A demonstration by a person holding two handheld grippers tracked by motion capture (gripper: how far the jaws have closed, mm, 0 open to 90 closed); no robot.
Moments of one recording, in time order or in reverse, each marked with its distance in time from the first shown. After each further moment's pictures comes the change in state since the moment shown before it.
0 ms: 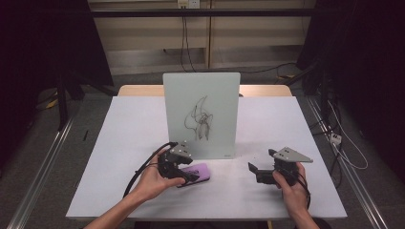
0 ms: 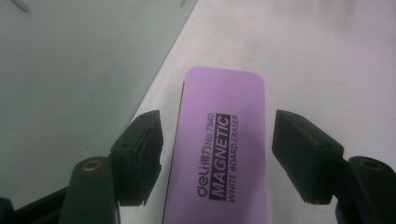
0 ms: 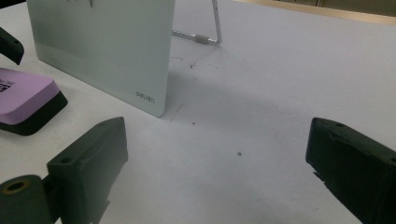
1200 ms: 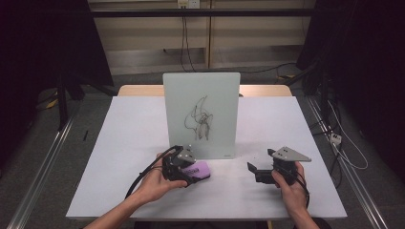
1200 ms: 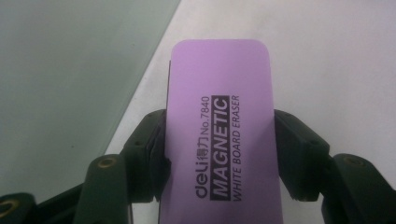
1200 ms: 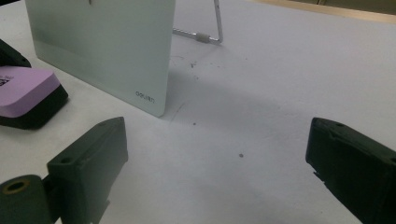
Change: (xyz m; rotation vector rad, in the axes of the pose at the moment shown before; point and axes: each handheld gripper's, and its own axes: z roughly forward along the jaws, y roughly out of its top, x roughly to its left) left arm -0.004 0.000 0.010 0.039 0.039 0.016; right arm 0.000 0.001 0.003 0.004 0.006 -0.005
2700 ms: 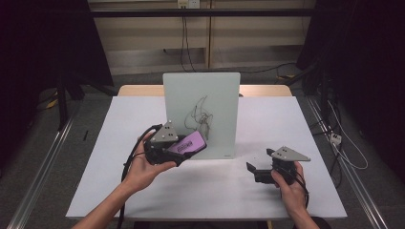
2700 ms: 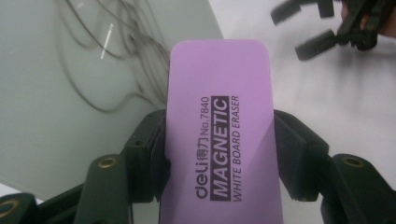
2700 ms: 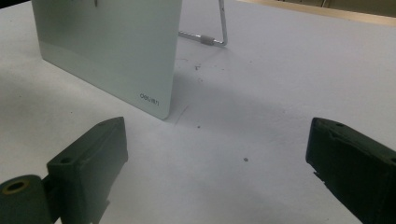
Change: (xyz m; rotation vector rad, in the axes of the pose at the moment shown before) left arm 0.014 0.027 -0.080 -0.313 0.166 0.015; right arm 0.001 0.001 0.002 0.001 0.008 -0.002
